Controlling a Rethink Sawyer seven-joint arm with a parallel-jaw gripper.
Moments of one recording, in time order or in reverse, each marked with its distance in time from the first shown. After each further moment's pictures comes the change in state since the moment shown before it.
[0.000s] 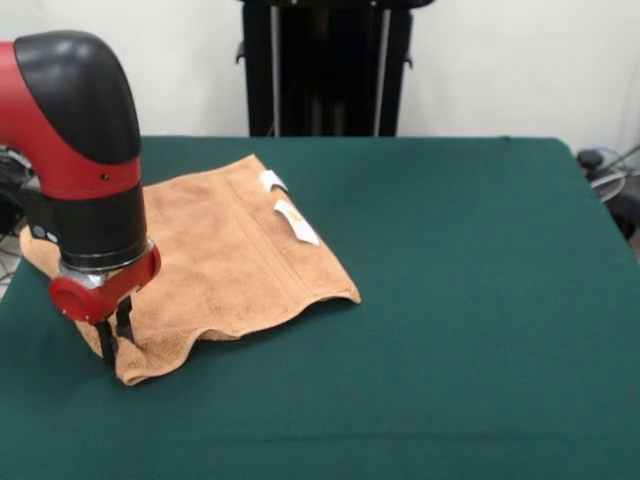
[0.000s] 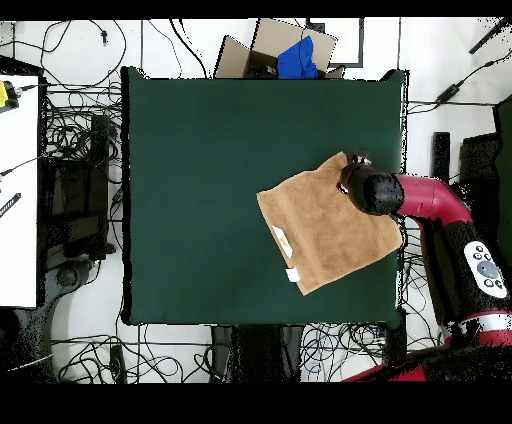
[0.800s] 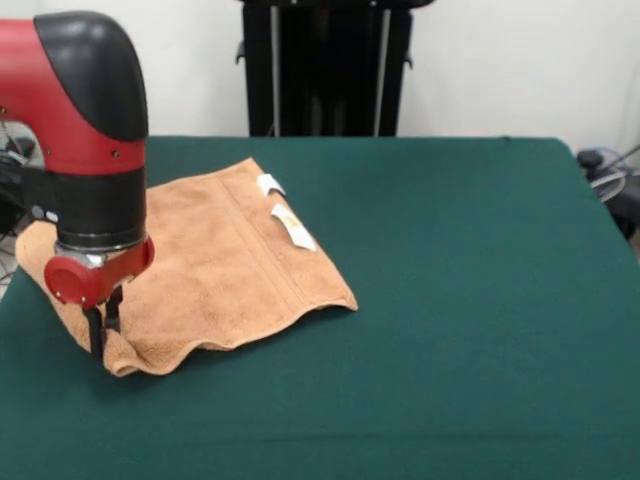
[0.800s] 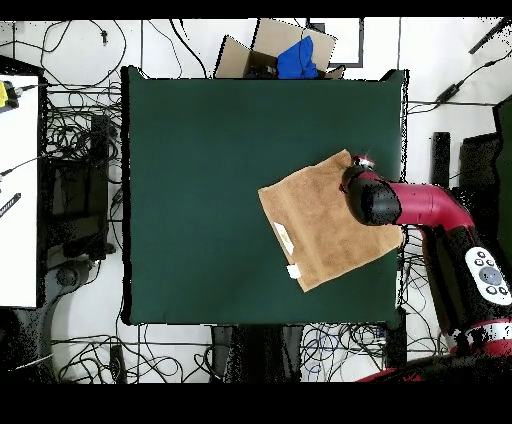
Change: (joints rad) arm 0.015 -0.067 -0.044 0.071 -0.052 -0.150 0.000
